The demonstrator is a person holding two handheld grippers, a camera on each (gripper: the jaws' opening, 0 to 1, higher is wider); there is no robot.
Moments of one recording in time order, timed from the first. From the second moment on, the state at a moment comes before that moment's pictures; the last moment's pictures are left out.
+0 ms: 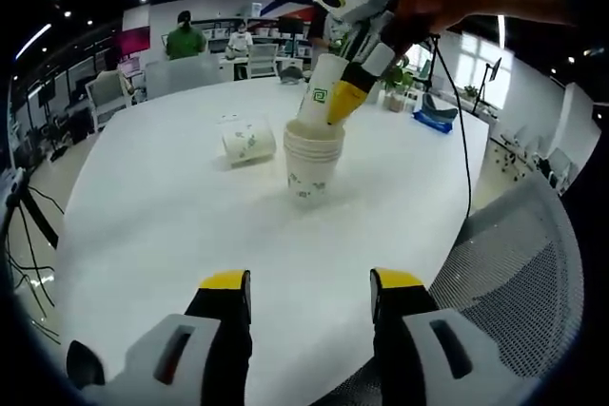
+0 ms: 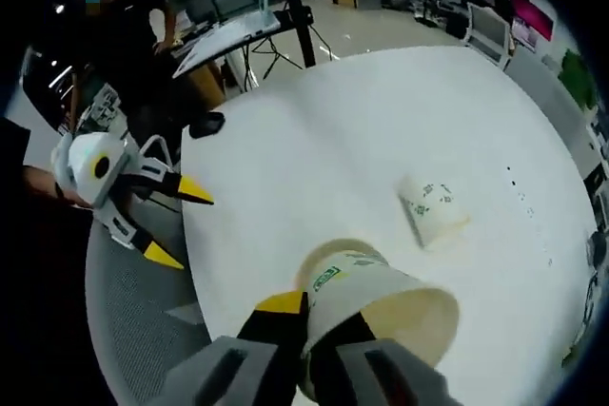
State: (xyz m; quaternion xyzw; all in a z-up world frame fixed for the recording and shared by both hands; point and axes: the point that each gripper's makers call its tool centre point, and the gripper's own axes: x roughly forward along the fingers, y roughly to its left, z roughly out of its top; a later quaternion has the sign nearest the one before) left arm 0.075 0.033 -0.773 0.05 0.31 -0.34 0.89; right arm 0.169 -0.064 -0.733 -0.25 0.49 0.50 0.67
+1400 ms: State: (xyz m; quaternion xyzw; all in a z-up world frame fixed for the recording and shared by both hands) left arm 0.075 0.032 -0.772 0.05 0.31 -0.34 0.89; right arm 0.165 -0.054 -0.749 -0.30 0.49 0.50 0.64
